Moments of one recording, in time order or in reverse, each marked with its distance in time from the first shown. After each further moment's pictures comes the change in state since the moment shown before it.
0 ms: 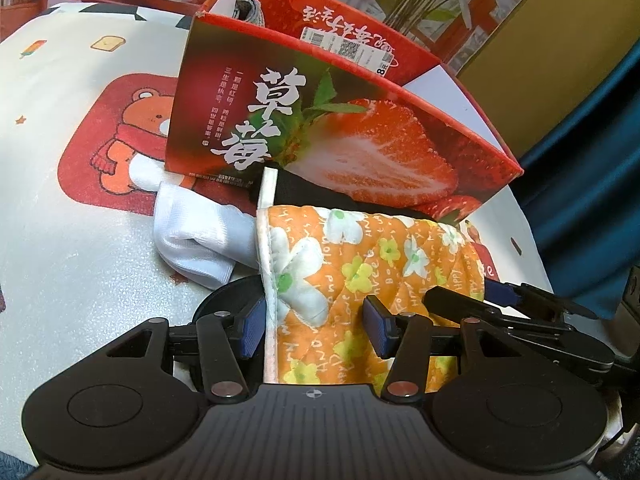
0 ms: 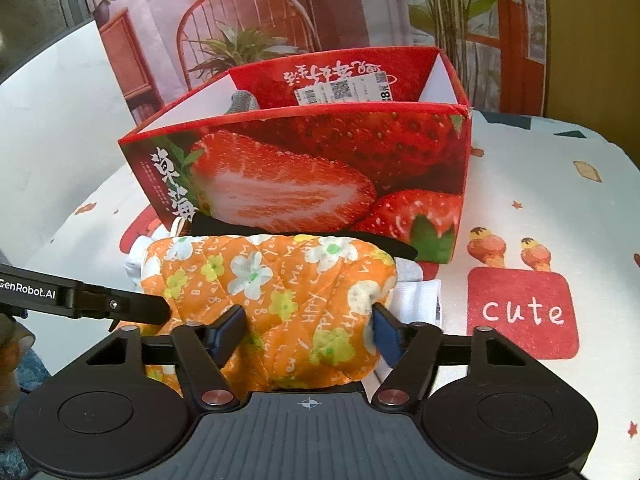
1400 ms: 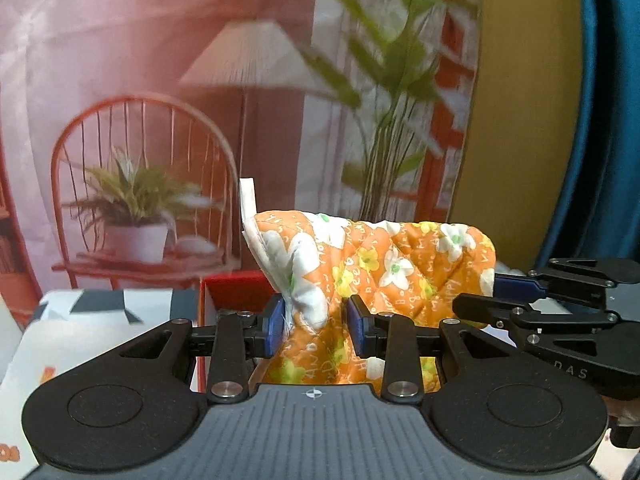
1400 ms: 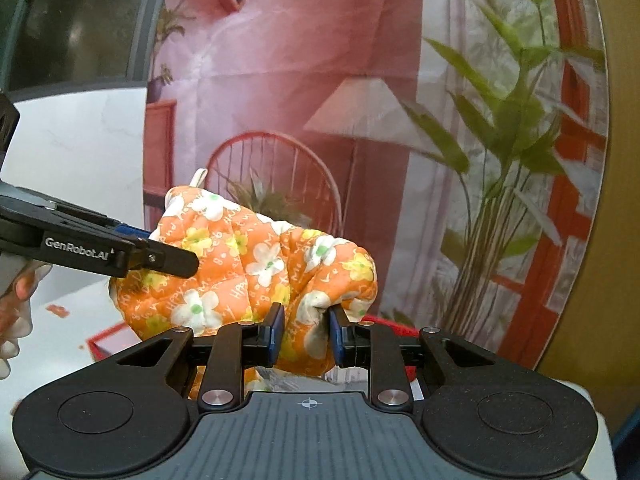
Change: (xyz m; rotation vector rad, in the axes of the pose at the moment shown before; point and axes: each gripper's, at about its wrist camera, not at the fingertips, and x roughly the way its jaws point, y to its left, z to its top) left arm -0.027 -0.057 0.169 0.395 -0.437 0.166; right arm -0.005 0.011 0.168 -0.328 -0.396 -0.041
